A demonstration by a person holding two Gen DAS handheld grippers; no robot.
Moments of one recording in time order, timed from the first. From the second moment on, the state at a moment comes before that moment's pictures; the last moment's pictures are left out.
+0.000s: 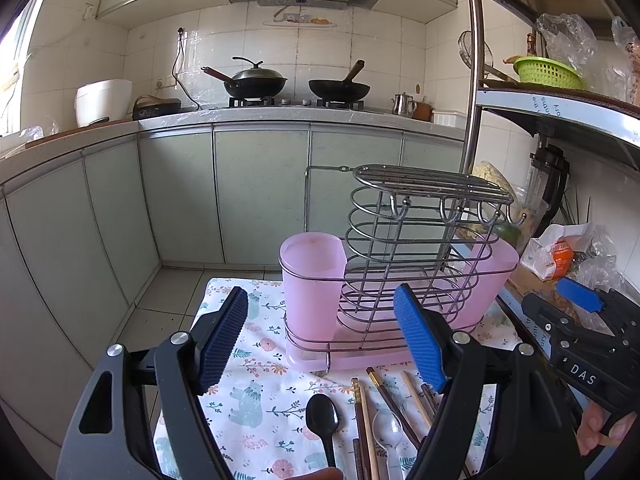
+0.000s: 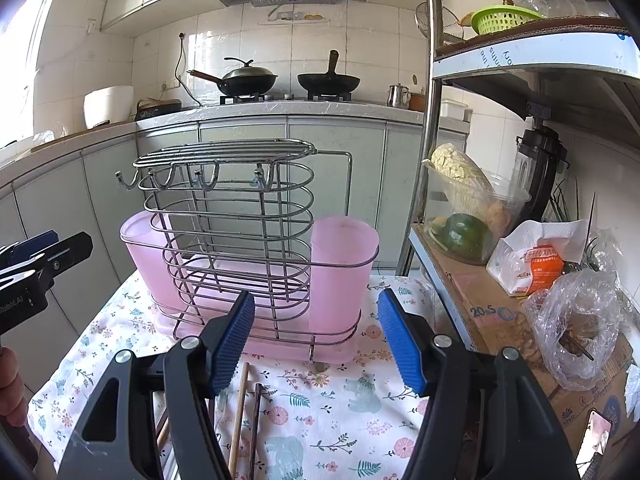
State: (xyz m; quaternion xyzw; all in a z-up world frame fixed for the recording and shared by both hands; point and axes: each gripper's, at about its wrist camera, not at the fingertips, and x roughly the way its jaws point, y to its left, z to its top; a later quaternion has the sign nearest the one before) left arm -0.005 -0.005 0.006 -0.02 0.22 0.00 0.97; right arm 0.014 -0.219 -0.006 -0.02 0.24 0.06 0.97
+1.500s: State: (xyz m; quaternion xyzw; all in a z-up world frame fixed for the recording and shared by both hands) left arm 0.002 0.010 -0.003 -0.04 0.26 -0.01 0.97; right arm 0.016 -0.221 -0.018 -0.01 0.28 0.09 0.96
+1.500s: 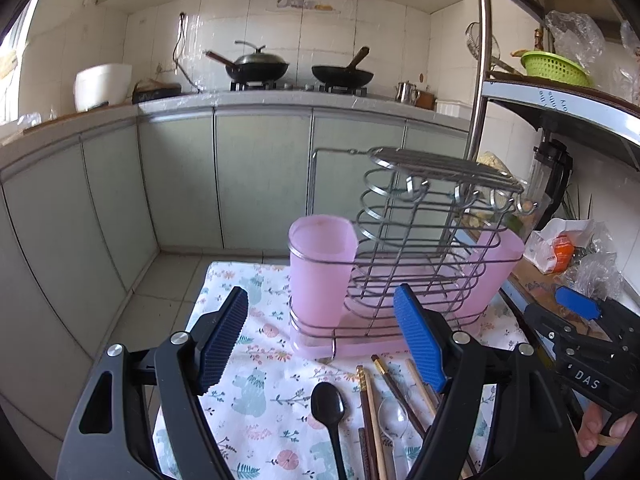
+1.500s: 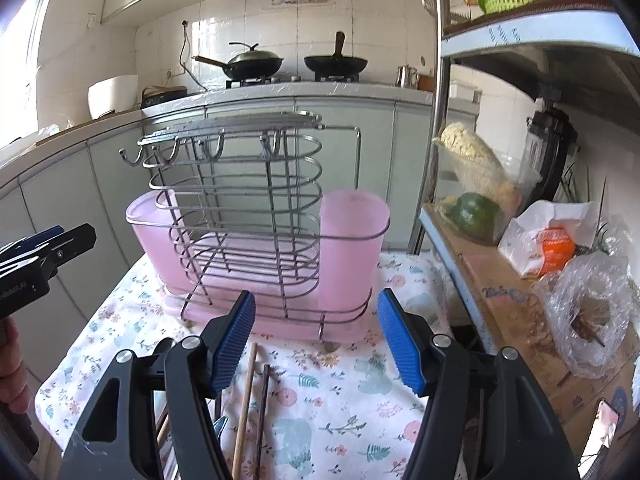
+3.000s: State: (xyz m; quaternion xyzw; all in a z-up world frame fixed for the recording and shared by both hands) left arm 0.072 0.030 -0.130 -0.12 0.60 -0.08 0.78; right arm 0.107 -0.204 -0.156 0.15 0.58 0.19 0.78
